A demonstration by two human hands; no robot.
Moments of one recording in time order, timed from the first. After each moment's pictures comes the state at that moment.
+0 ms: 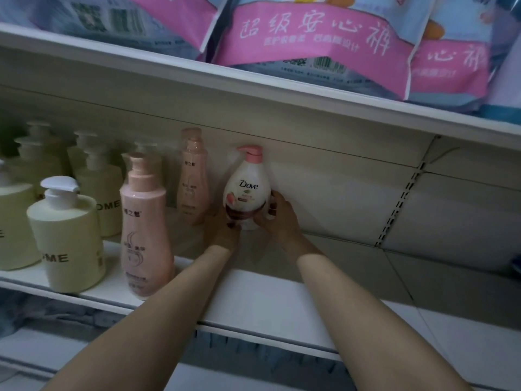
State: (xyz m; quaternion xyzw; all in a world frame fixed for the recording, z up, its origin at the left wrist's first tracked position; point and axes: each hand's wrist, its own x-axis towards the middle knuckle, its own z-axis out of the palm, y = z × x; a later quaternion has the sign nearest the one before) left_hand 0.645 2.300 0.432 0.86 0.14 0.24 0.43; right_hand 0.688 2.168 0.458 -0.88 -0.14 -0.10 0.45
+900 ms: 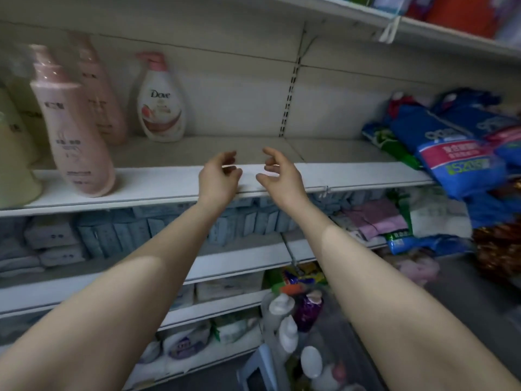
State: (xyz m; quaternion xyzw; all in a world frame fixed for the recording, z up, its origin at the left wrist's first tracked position) left_hand 0.477 2.186 0.427 0.78 -0.07 0.13 0.60; right_hand 0.458 2.035 0.429 -0.85 -0.01 -0.19 0.49
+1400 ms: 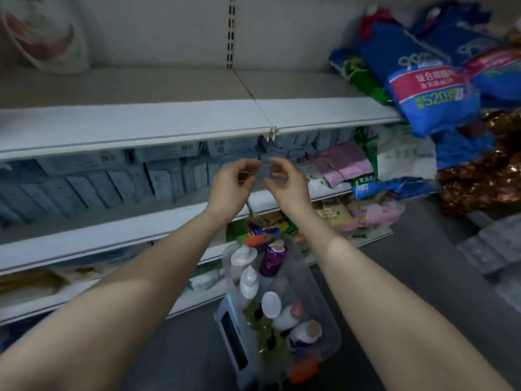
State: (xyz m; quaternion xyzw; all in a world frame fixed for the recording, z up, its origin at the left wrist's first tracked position) left_hand 0.419 2.046 0.327 0.80 -0.20 0.00 0.57; right_hand 0.386 1.903 0.324 -0.84 0.10 -0.17 0.50
